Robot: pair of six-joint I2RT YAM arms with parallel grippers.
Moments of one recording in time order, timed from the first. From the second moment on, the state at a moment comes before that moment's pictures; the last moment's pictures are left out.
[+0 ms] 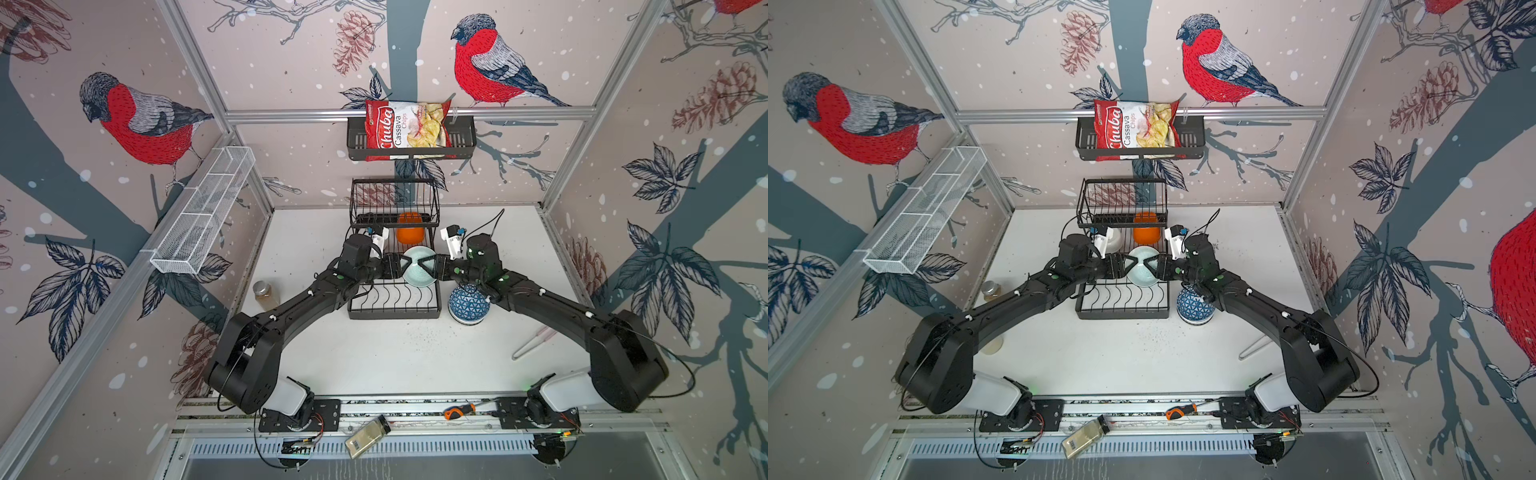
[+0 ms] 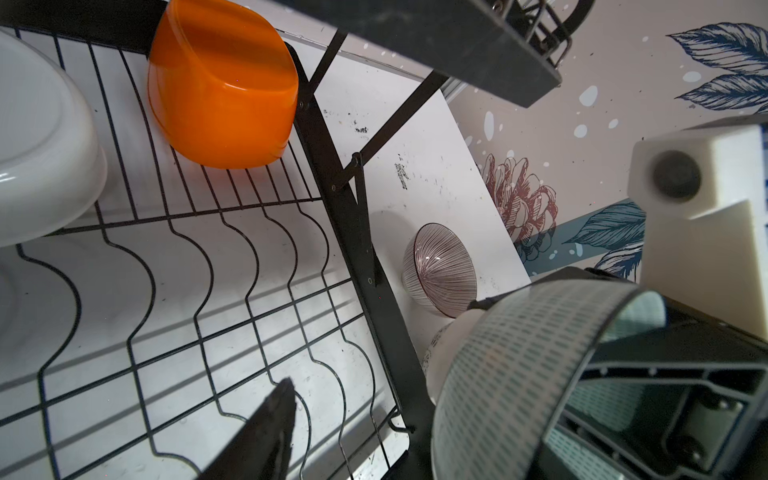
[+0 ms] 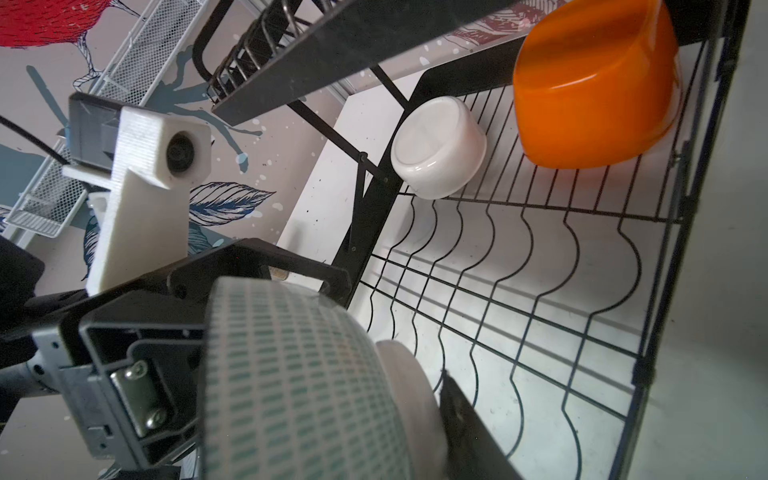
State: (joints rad) left arm -0.51 1.48 0.93 0.06 0.39 -0.54; right arm 0.60 1.45 0.89 0.12 -0.42 0.55
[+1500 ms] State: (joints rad) left arm -0.50 1.50 0.92 0.03 0.31 -0.54; right arm 0.72 1.62 1.06 -0.09 -0.05 0.42
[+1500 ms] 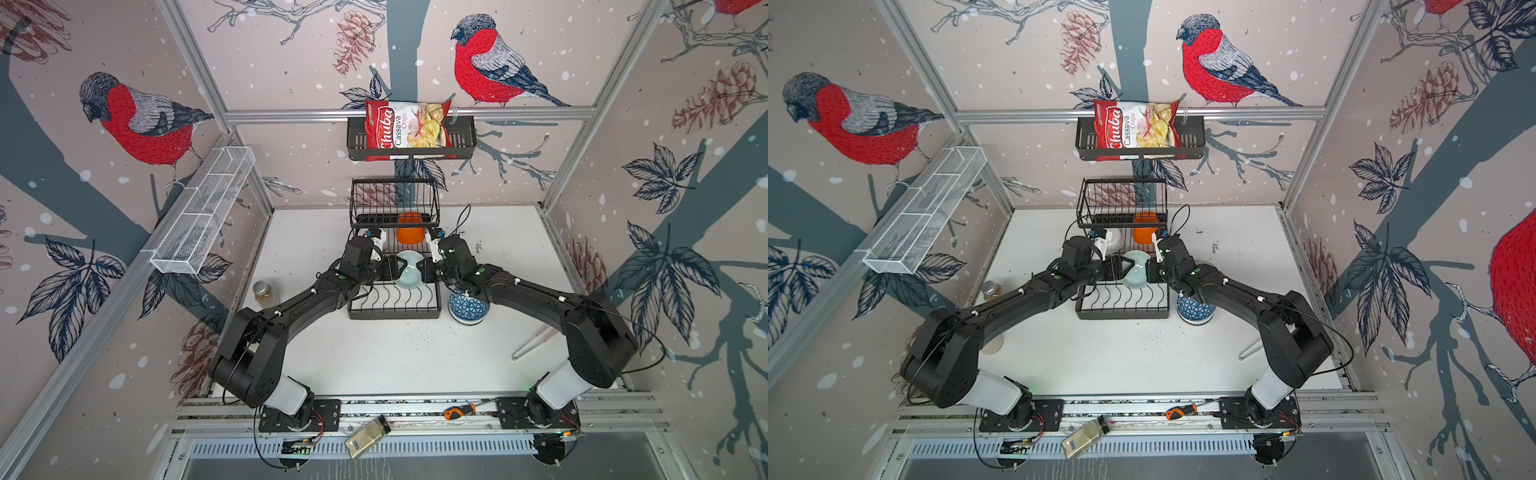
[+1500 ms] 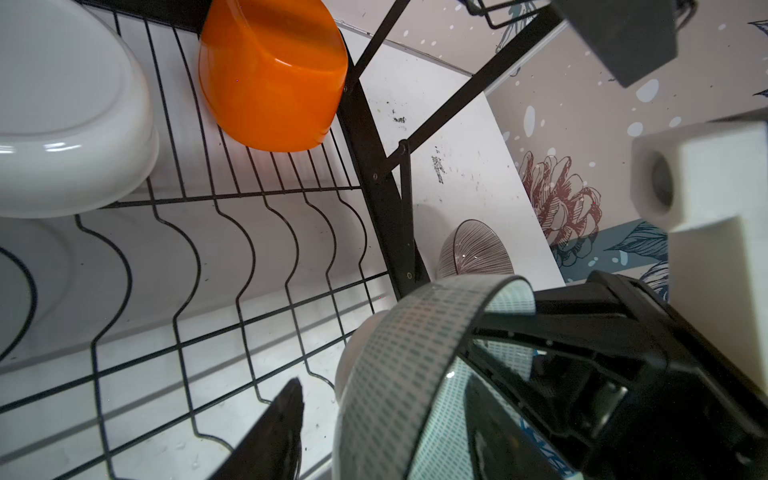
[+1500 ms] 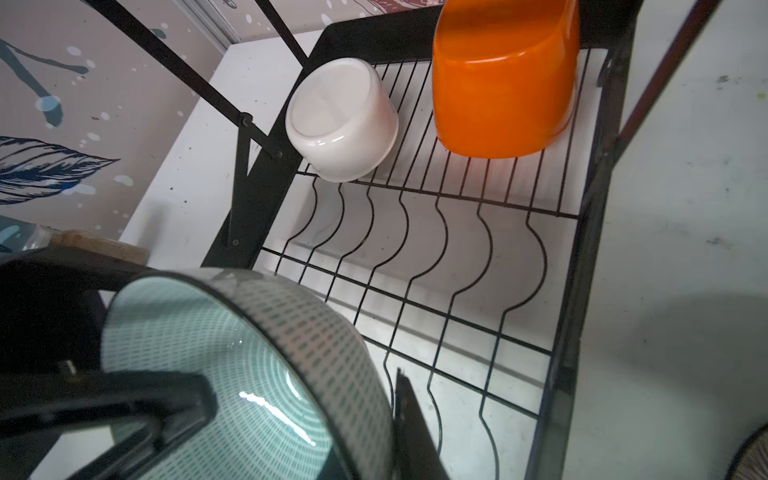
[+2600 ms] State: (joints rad) left arm -0.46 1.41 0.90 -0.38 -0.32 -0.50; right arm 0.89 1.79 1.21 -0.28 0.78 0.39
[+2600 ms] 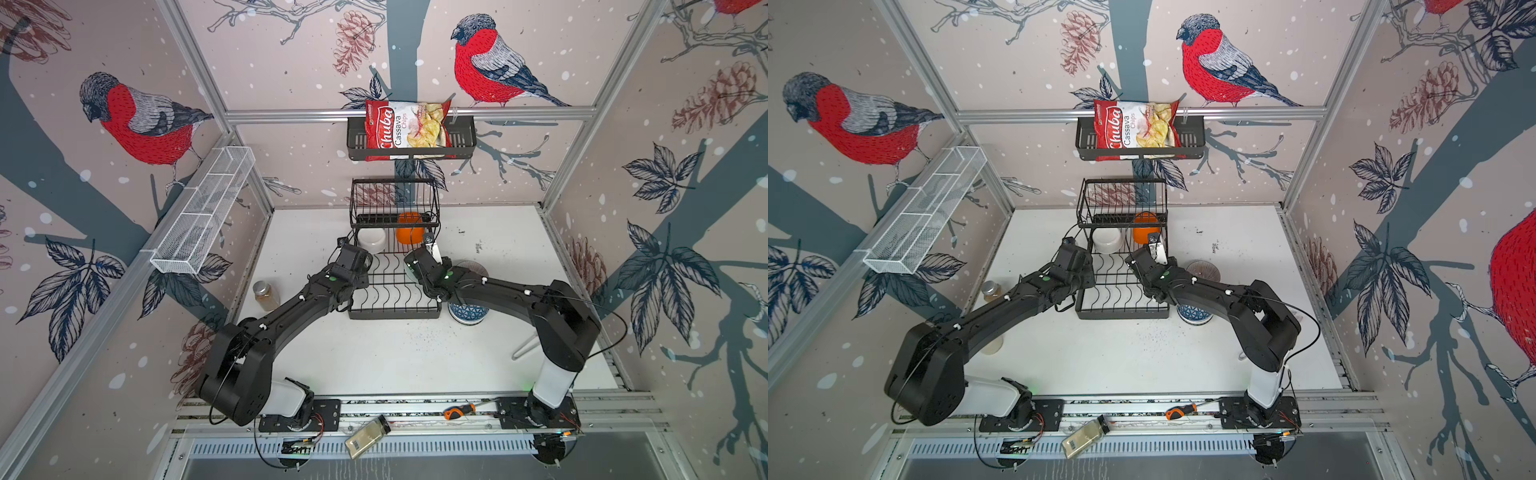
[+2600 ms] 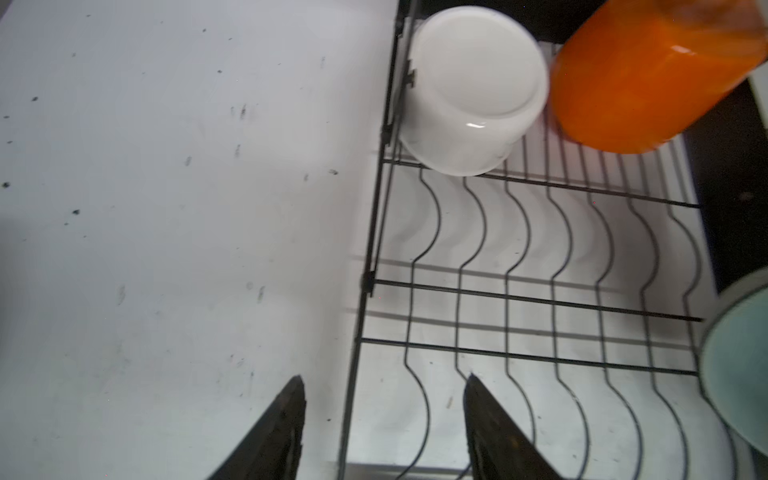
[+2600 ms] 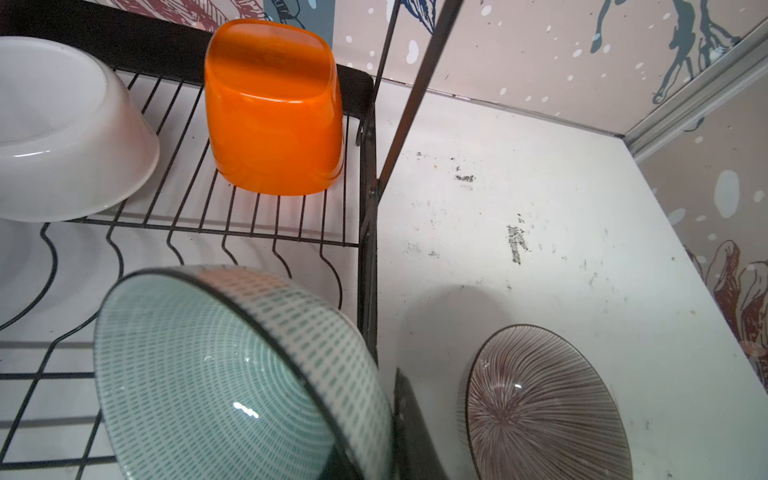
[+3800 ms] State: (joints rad) left arm -0.48 1.54 0.85 -0.36 -0.22 -0.57; right arm 0.92 1.89 1.30 -0.31 0.98 0.32
